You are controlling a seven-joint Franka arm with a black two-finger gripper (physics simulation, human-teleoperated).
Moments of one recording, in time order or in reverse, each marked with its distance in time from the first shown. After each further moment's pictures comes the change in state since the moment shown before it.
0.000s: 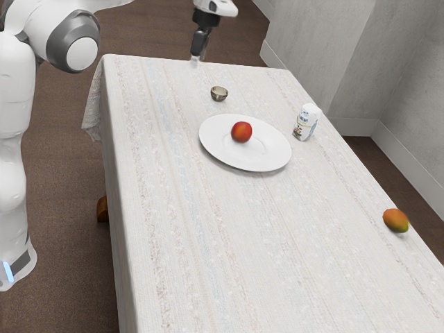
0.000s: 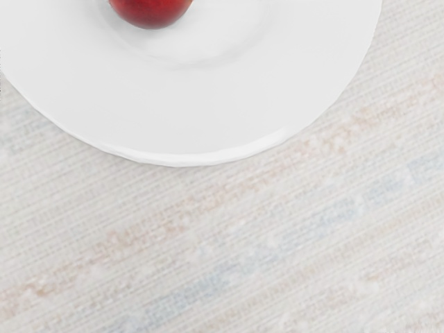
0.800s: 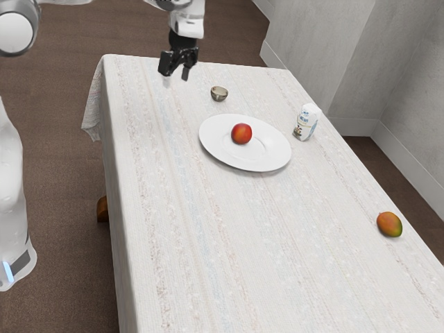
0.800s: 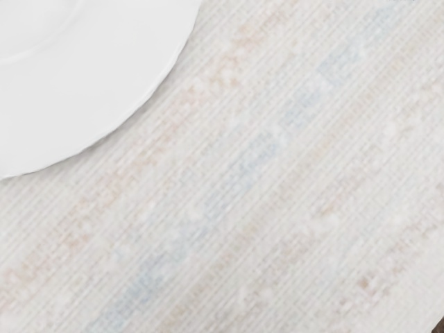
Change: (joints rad) arm -0.130 -0.344 0.031 -0.515 0.127 0.243 0.305
